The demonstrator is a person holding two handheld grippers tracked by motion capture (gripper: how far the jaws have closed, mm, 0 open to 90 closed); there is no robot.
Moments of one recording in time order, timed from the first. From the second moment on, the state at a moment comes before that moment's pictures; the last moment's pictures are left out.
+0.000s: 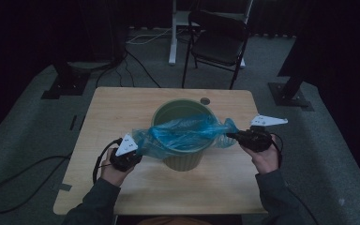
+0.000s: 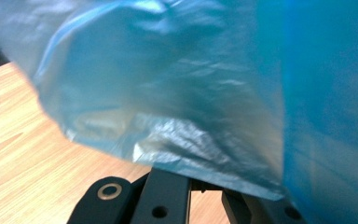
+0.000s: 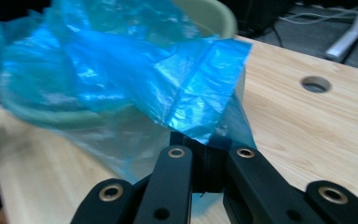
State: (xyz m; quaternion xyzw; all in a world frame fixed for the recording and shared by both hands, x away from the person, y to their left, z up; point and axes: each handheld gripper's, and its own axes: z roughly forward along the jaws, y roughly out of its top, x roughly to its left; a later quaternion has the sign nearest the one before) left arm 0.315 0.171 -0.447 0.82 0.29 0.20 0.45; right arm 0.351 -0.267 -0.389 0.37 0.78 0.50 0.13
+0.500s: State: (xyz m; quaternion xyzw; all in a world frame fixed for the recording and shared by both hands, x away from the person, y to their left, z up) left arm 0.317 0.182 -0.444 0.81 0.29 0.21 0.46; right arm 0.374 -0.267 -0.401 0.40 0.77 0.49 0.10
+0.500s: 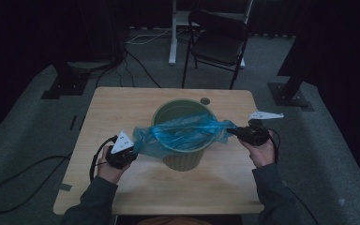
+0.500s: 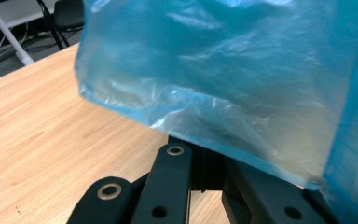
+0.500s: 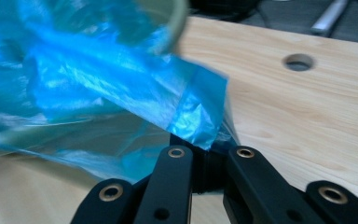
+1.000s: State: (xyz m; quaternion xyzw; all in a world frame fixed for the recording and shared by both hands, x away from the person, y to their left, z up) left arm 0.298 0.209 -0.437 0.80 0.27 0.20 0.50; right arm 0.345 -0.269 -0.384 0.31 0.79 0.52 0.09
